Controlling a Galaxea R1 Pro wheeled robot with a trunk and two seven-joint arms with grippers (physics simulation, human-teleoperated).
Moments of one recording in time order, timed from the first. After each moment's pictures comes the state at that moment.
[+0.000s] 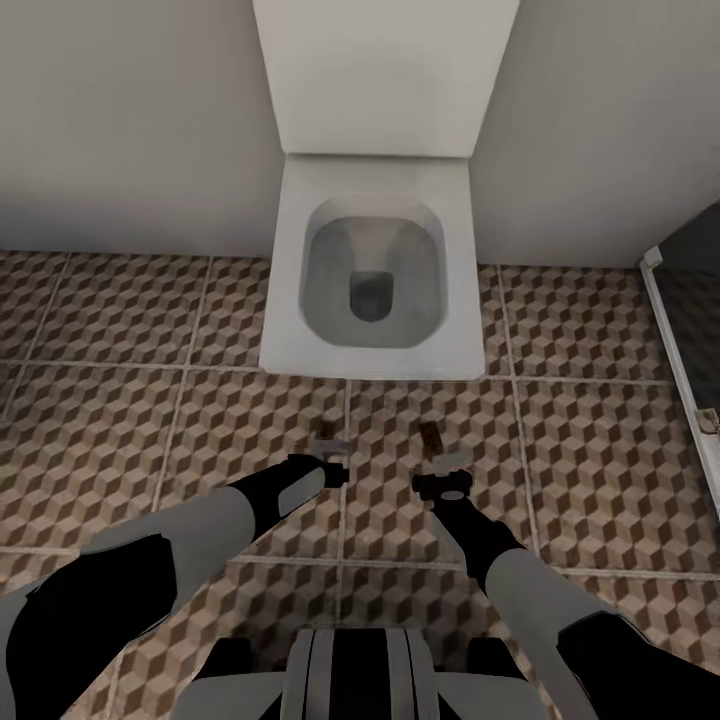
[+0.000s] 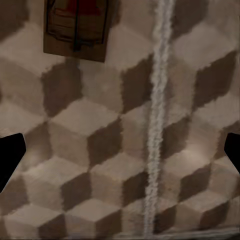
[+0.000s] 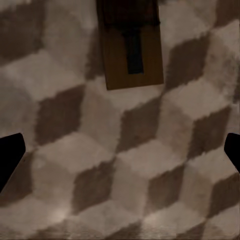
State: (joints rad) left arm -1.15 -0.12 -1.37 -0.33 1.45 0.30 0.37; right arm -0.89 0.10 0.31 -0.38 -0.12 0.12 -0.32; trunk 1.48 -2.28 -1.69
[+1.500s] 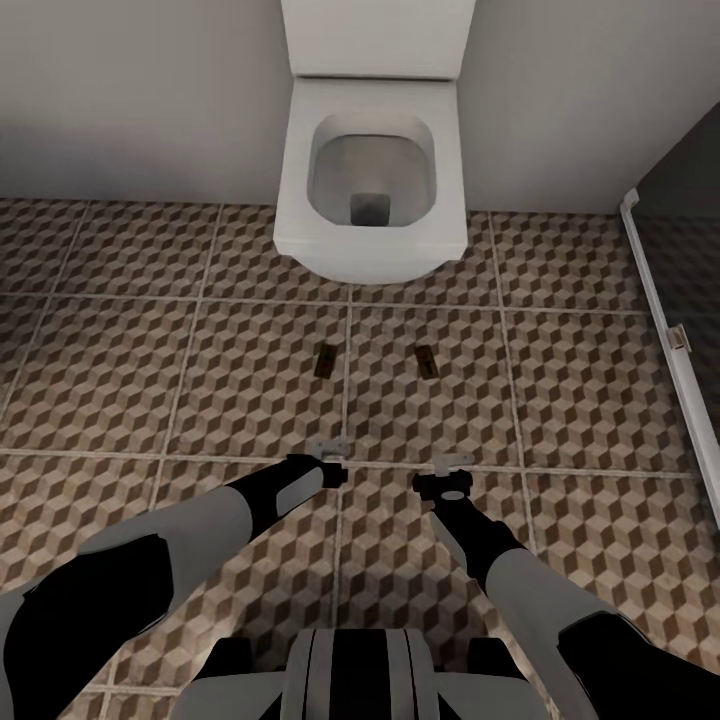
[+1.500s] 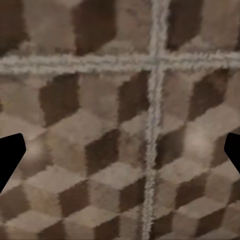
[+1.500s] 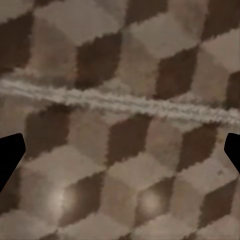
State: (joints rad) left arm -1.15 -0.11 -1.37 -0.35 1.45 0.31 0.37; right arm -0.89 0.10 0.31 -0.38 -0.12 0.12 -0.32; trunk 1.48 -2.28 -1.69
